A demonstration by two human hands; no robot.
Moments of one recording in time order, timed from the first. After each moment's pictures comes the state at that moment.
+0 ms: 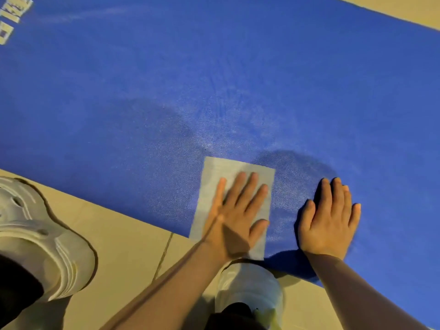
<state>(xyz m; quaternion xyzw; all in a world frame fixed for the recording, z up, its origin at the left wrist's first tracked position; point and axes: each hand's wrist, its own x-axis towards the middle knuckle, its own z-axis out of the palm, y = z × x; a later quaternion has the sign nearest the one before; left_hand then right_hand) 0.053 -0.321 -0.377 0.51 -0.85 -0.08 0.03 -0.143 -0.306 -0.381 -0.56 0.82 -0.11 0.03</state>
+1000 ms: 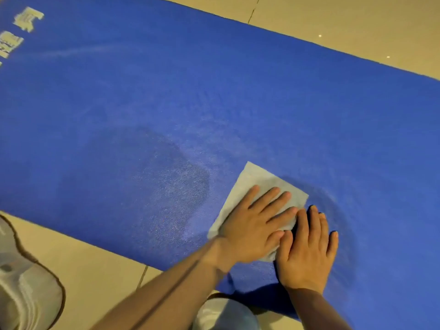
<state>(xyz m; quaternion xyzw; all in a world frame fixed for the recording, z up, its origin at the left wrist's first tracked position) -0.016 -0.379 -0.381 0.36 -0.93 -0.07 0.01 -0.146 -0.307 -0.384 -0.57 0.82 -0.12 0.02</state>
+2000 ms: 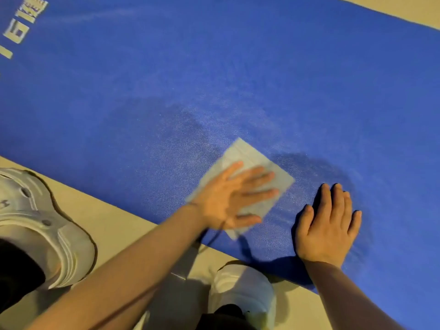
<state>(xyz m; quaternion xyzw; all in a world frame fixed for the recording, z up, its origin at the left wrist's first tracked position) 0.077 -0.381 -0.381 0.31 -0.94 -0.11 -0.02 -0.146 -0.306 -0.381 -0.56 0.82 -0.13 0.03</state>
